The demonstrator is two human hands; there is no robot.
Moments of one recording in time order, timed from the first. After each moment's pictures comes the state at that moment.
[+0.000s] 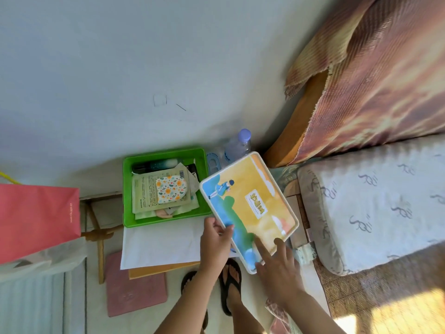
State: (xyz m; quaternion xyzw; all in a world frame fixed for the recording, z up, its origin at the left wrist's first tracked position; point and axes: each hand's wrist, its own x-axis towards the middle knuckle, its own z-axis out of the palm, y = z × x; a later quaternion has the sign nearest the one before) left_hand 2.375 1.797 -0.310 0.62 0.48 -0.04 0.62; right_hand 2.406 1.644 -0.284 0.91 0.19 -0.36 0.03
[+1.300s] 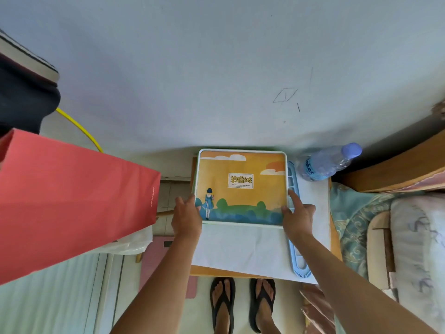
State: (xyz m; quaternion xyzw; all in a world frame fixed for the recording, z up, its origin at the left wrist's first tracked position) left_hand 2.300 2.016 -0.362 0.78 0.55 -0.11 0.26; right_hand 2.461 1.838 -0.361 0.89 -0.04 -0.32 -0.32
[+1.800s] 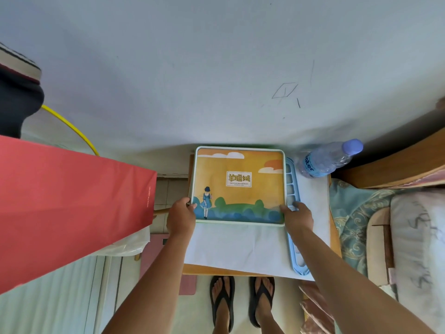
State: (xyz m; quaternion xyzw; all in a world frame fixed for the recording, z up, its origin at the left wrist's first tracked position) left_hand 2.294 2.026 -0.379 0.72 0.59 -0.05 0.37; right_hand 2.464 1.836 -0.372 0.88 -0.14 -0.34 -0.31
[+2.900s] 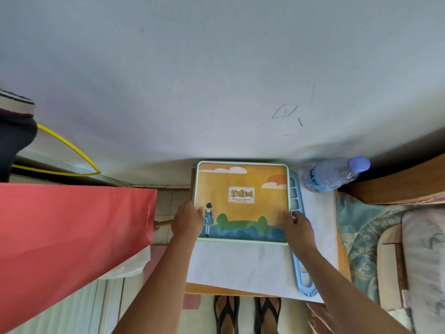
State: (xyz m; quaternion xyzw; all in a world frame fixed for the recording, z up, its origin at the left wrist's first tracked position) left_hand 2.330 2.048 -0.376 0.76 0.57 -0.18 0.27; right_hand 2.472 1.842 -0.377 0.89 -0.03 -0.35 -0.30
